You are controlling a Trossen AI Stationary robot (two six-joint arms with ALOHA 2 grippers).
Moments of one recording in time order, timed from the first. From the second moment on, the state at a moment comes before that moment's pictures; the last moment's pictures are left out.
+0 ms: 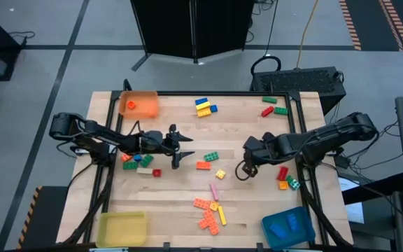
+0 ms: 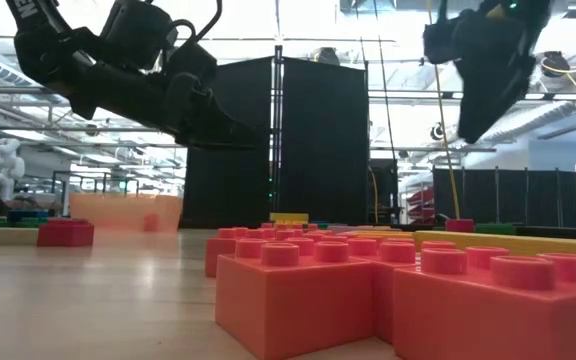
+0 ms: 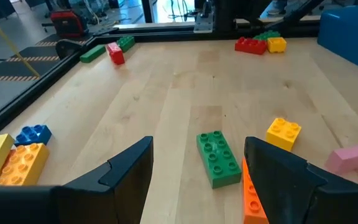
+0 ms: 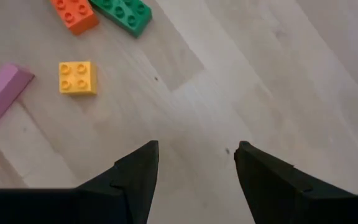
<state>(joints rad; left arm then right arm) 0.04 1.49 0.44 0.76 -0.07 0.06 0.23 1.35 1.01 -0.97 0.32 0.83</state>
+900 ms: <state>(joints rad) 0.04 1.49 0.44 0.70 -0.08 0.03 0.15 1.62 1.01 -0.47 0.36 0.40</state>
